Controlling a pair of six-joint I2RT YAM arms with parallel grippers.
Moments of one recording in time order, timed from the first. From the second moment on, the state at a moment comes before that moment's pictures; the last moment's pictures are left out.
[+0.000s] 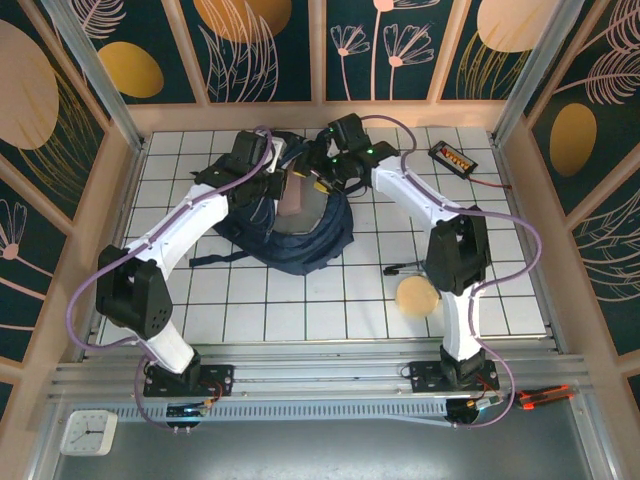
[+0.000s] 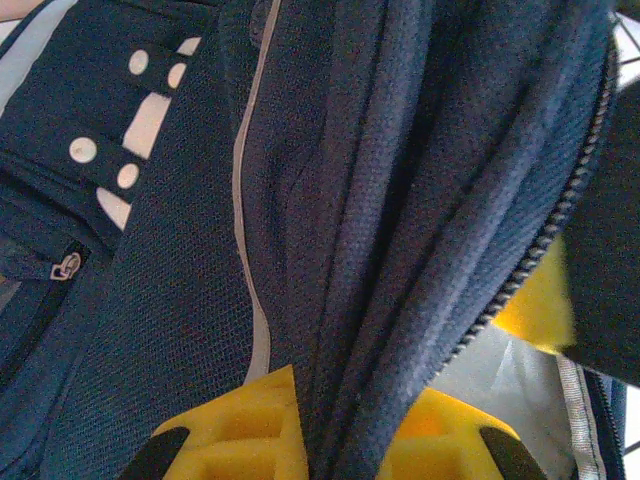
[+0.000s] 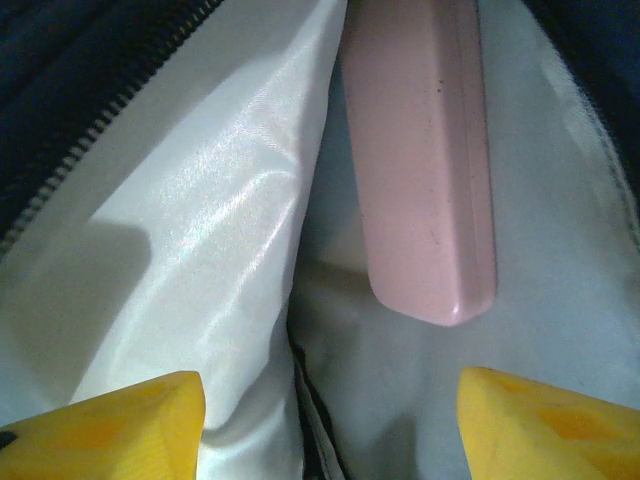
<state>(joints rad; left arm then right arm) -0.45 1.67 1.44 -0.53 0.04 -0.18 0.56 2.02 1.85 -0.64 -0.42 0.89</state>
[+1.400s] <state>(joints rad) -0.43 1.65 1.34 -0.41 0.13 -0.19 0.31 1.54 1.22 -1.40 0.12 0.57</state>
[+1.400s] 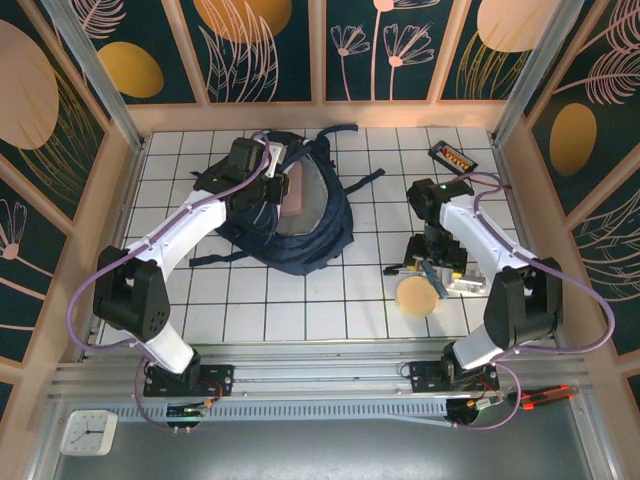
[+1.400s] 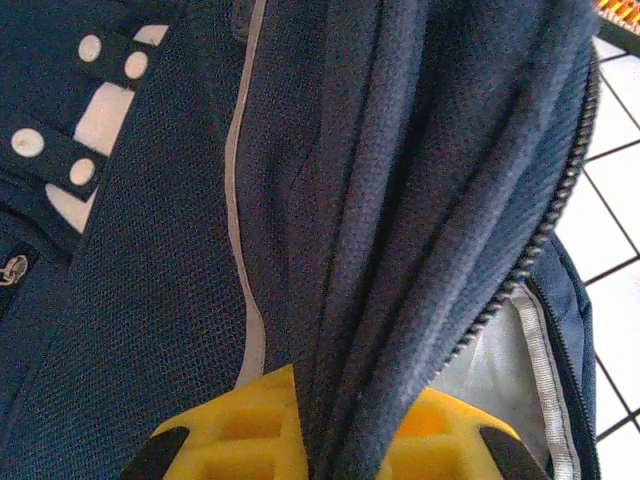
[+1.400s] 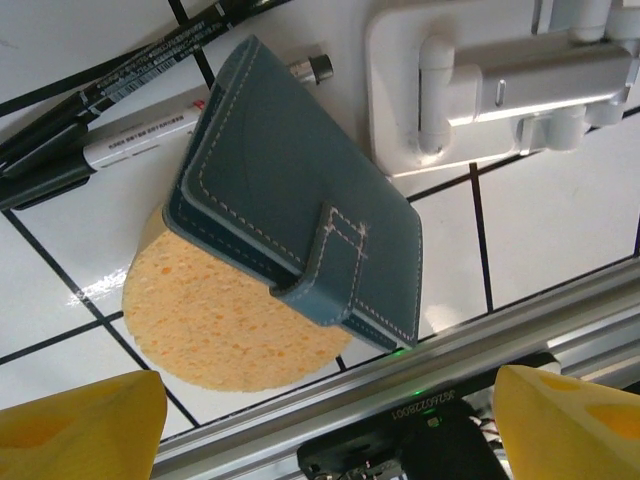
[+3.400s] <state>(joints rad) -0.43 1.64 1.30 -0.36 0.13 -0.21 0.14 1.68 1.81 -1.34 0.03 0.46</state>
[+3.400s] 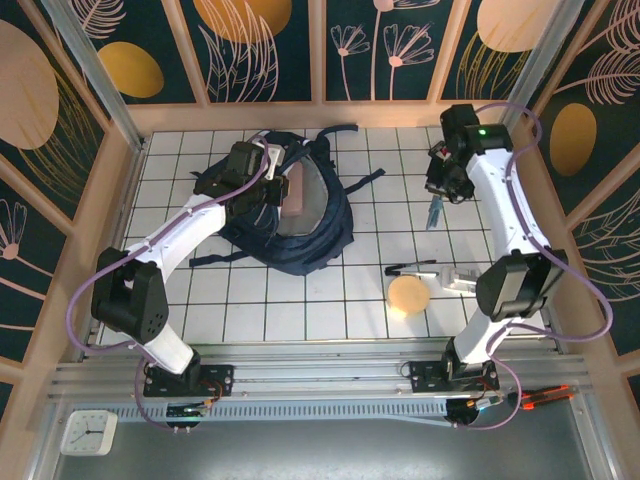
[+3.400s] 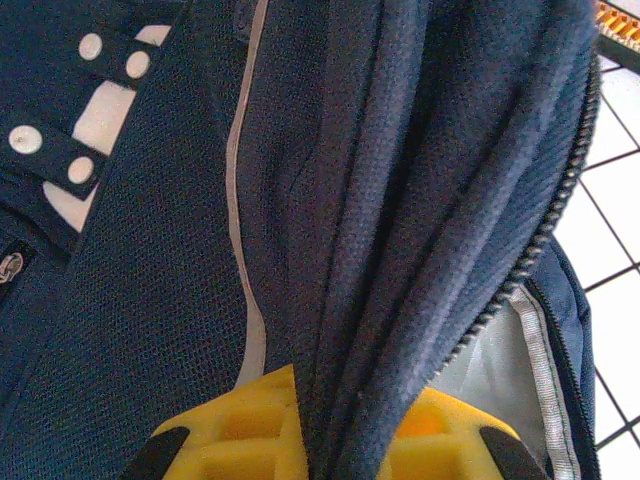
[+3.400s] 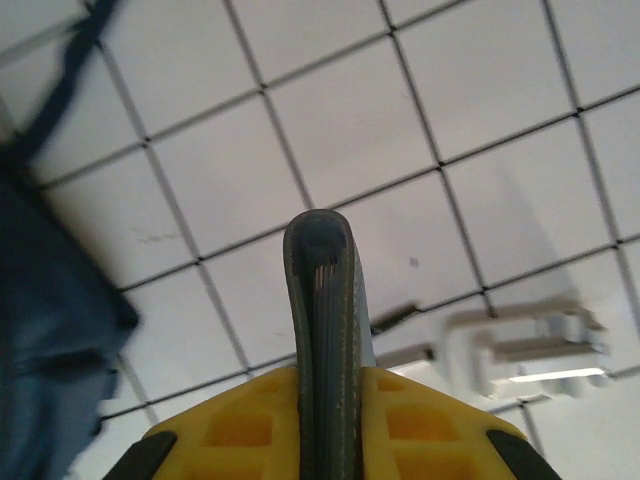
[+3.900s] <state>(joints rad) -0.43 1.64 1.30 -0.36 0.14 -0.23 0.07 1.25 1.09 -0.25 -0.41 1.08</state>
